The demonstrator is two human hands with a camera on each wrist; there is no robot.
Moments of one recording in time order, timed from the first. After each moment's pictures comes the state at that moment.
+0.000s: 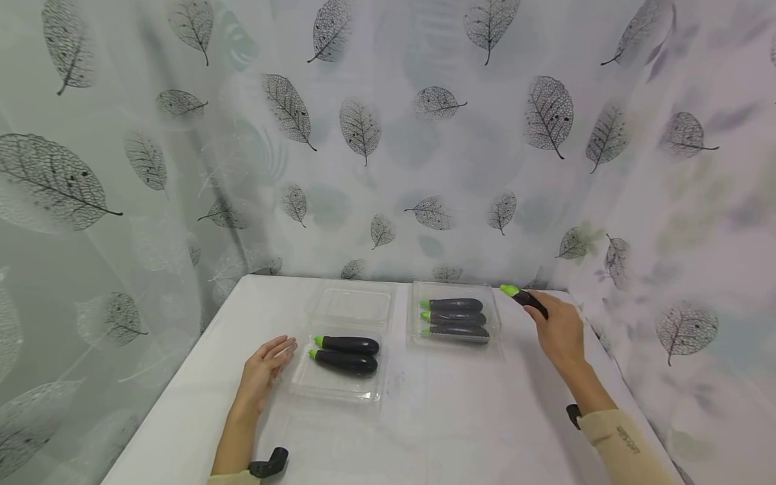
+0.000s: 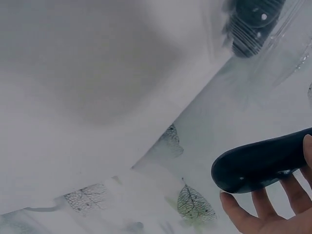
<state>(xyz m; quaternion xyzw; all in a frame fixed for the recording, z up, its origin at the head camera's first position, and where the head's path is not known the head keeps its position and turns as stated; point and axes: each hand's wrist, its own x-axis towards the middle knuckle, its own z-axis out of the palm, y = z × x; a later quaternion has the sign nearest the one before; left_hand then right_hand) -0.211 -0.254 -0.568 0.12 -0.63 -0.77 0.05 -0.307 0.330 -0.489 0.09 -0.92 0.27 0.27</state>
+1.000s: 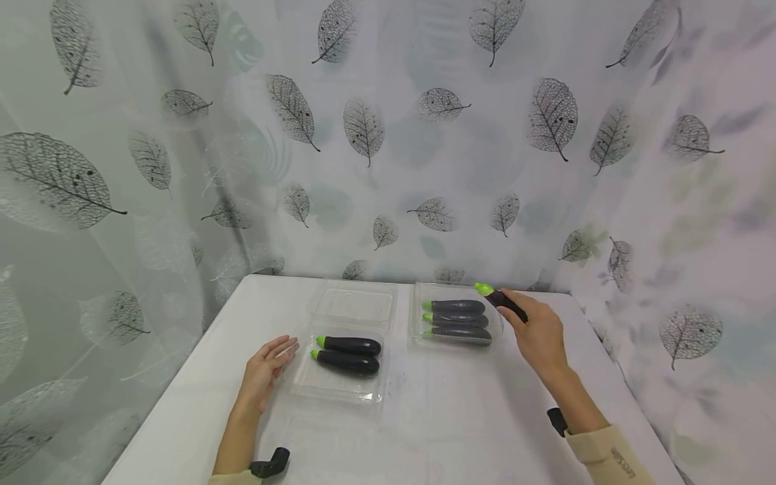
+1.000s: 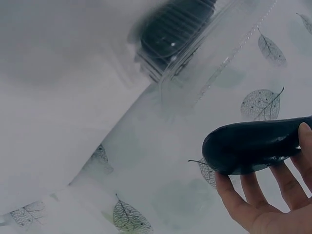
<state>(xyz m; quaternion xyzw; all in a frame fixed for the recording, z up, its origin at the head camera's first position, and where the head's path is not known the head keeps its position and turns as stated) -0.213 -0.254 -0.568 0.12 -0.62 -0.77 0.05 -0.275 0.272 -0.458 0.13 -0.91 0.30 0.26</state>
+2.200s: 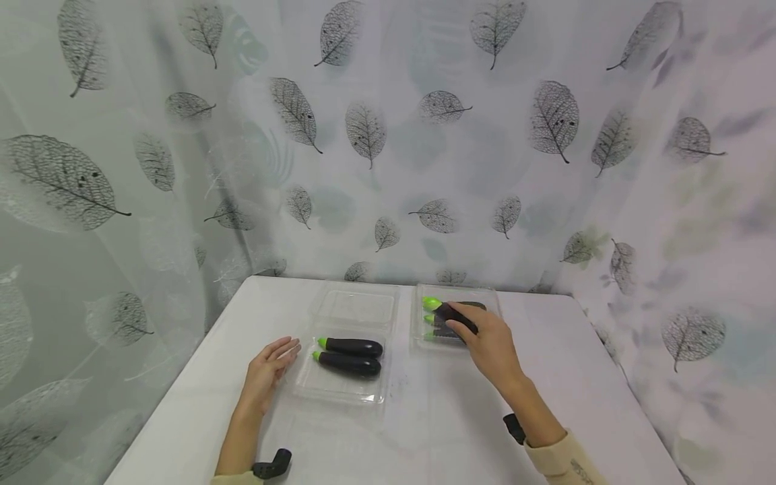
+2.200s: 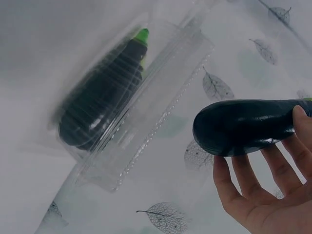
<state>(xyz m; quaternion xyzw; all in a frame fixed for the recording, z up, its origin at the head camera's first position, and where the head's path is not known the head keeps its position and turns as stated) -0.212 -0.252 -0.569 0.12 -0.62 -0.77 0.06 -0.253 0.196 -0.459 0.19 -0.90 0.35 0.19</state>
